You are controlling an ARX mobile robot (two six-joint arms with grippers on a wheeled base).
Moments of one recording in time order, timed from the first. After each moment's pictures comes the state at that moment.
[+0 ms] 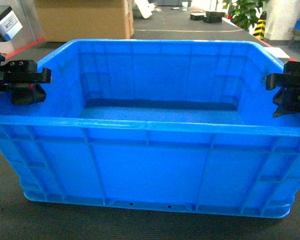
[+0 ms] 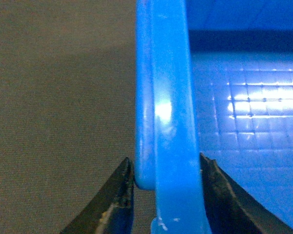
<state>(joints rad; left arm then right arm) -0.06 1.68 1.01 -0.02 0.04 0.02 0.16 1.60 0.88 0.09 0.08 0.20</state>
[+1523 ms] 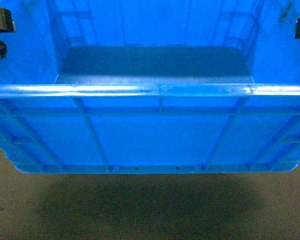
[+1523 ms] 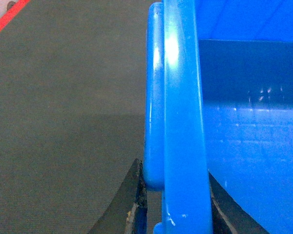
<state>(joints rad) -0.15 1.33 0.77 0.22 -0.14 -0.07 0.20 1.42 0.81 0.25 0.19 0.12</state>
